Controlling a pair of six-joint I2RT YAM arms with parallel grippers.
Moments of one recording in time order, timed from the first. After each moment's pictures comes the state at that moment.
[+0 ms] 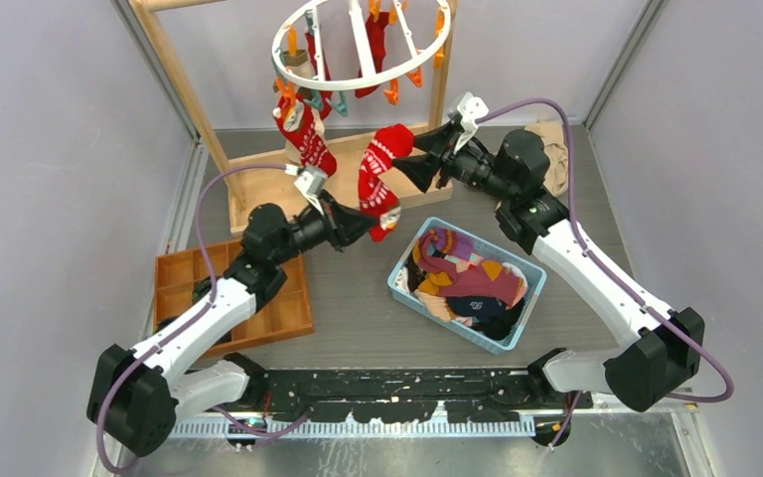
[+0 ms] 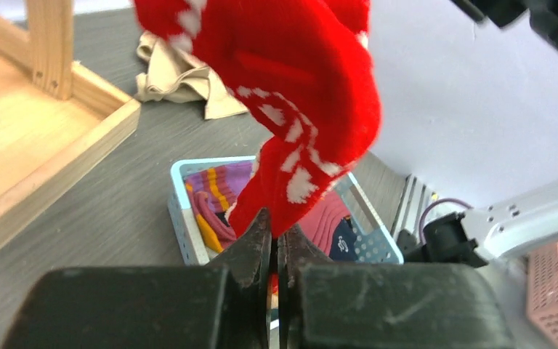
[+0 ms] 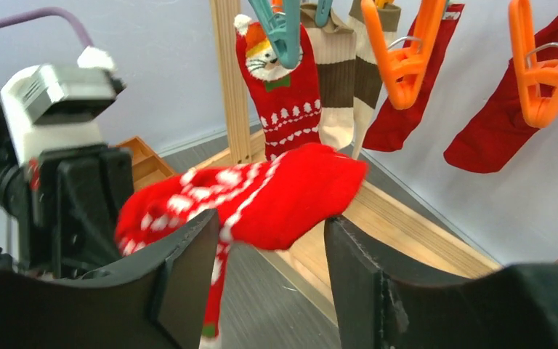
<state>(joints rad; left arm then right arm) -0.56 1.07 0.69 0.44 0.48 -0.43 0.50 1.29 1.21 0.23 -0.52 0.05</state>
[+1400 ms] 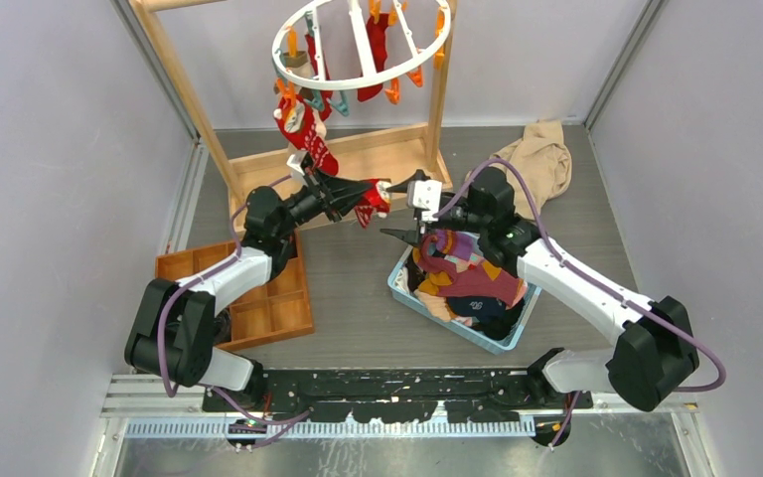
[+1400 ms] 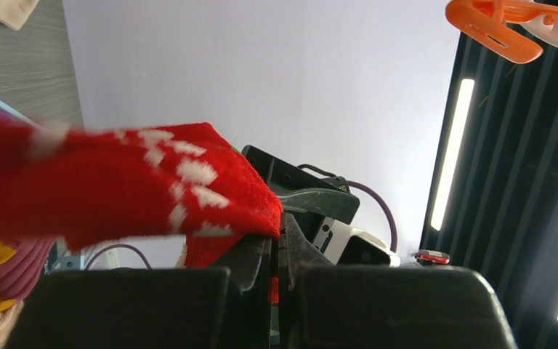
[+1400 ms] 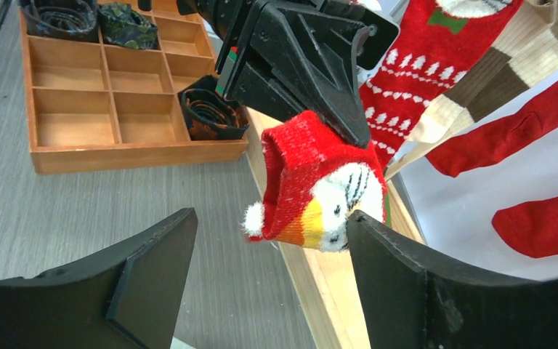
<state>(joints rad) -0.33 1.42 0.72 0.94 0.71 -1.82 0.58 1.29 0.97 0.21 -0.76 -0.57</state>
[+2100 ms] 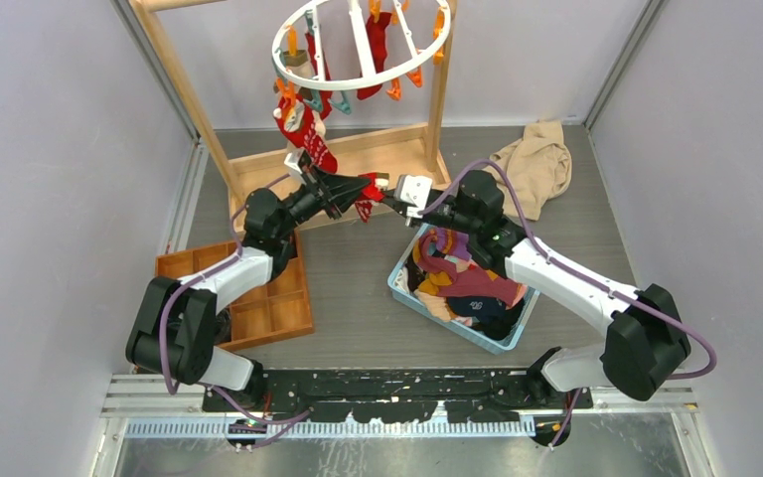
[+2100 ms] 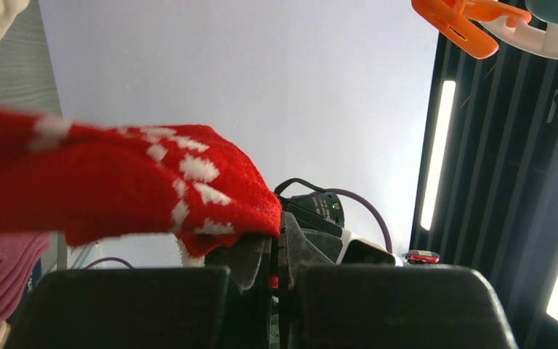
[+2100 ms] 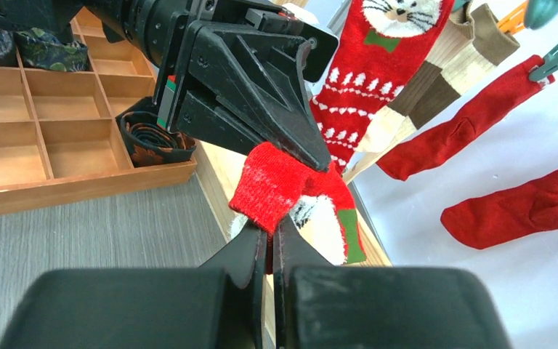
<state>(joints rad) -0.33 1.43 0.72 1.01 0.67 -1.86 0.66 1.35 0.96 0.40 -0.56 -0.54</state>
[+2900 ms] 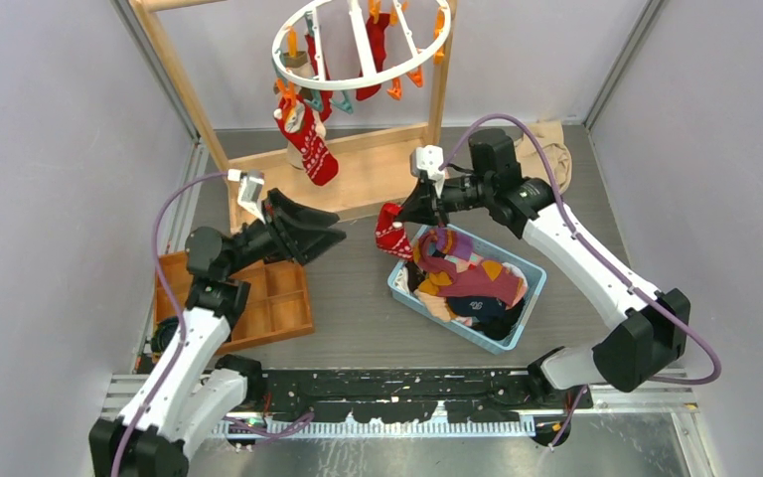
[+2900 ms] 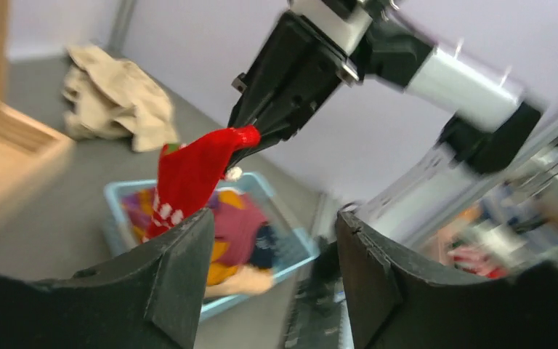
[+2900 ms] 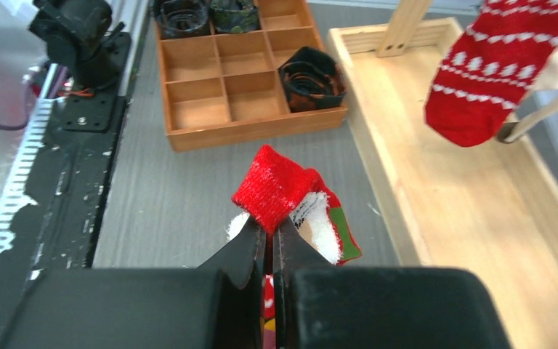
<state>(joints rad) -0.22 0.88 0.59 0.67 0.87 -0.99 0.50 1.38 1.31 -0.37 -0.96 -0.53</state>
